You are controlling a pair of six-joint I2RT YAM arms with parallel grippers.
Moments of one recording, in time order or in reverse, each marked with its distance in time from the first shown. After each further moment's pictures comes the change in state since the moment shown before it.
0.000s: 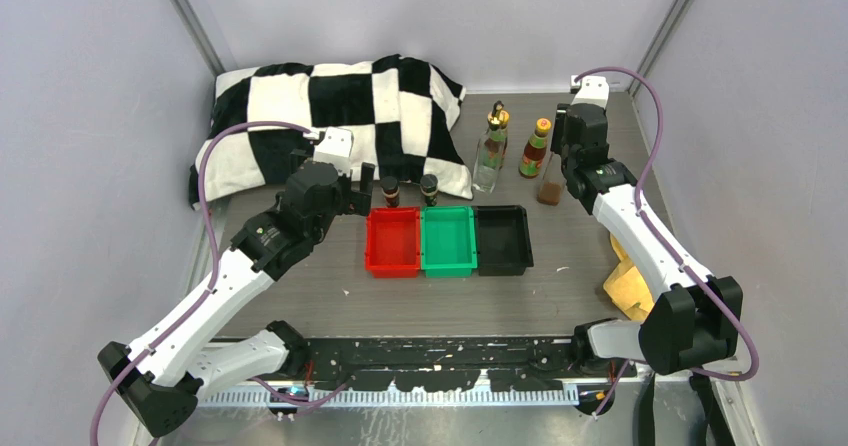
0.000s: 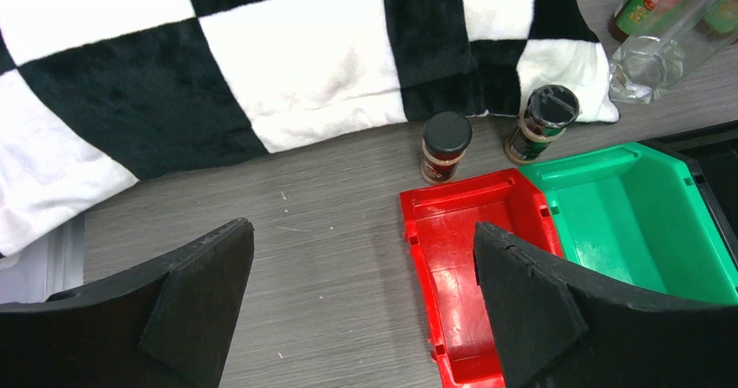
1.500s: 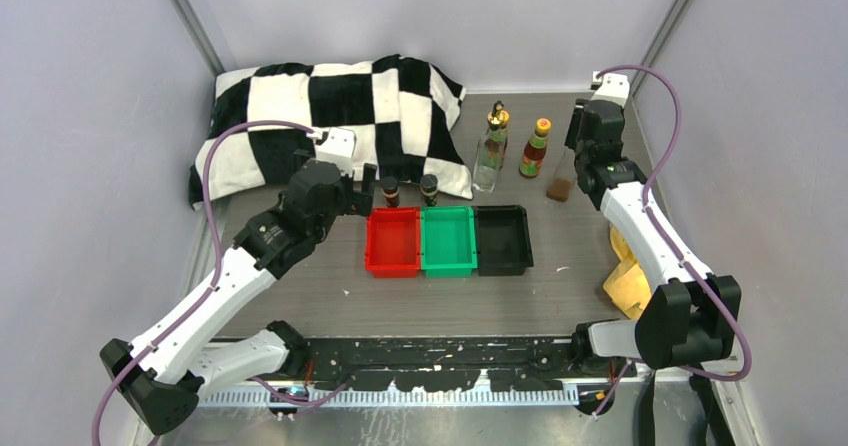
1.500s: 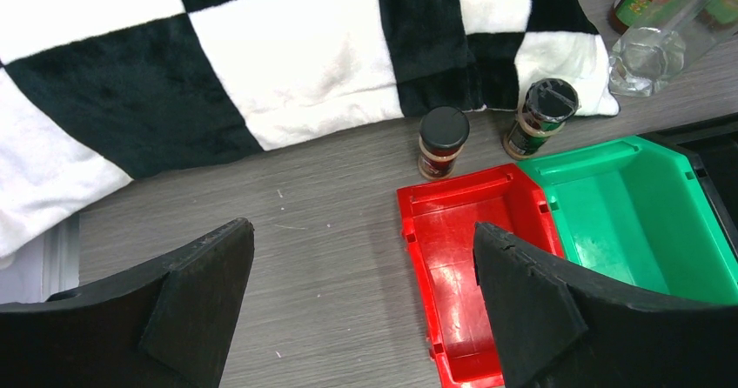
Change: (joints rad) left arm 0.000 0.013 -0.002 0.000 0.010 0.000; right arm -0.102 0.015 -0.002 0.039 -0.031 0.024
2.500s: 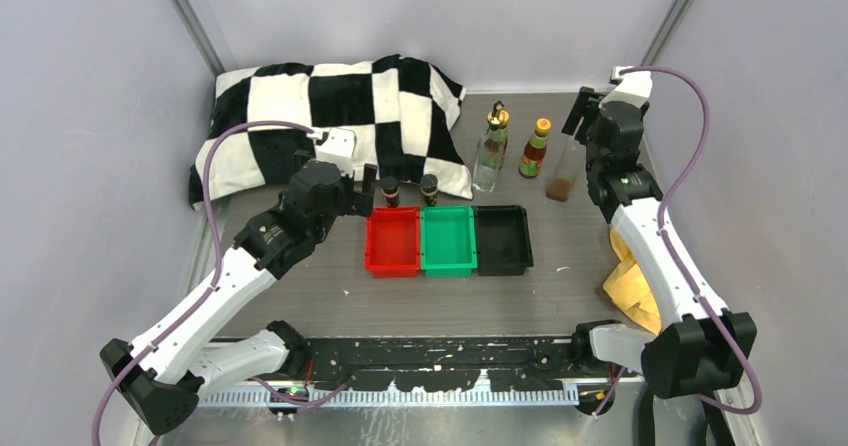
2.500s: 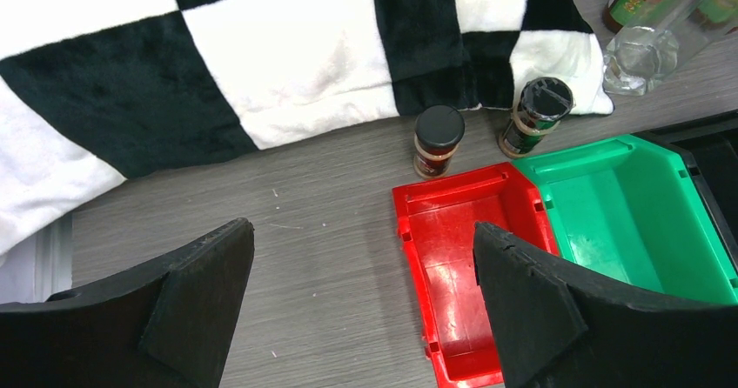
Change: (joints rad) left arm 0.000 0.000 -0.002 0.000 0.009 -0.011; right arm 0.010 -0.120 -0.003 0.047 -0.038 0.067
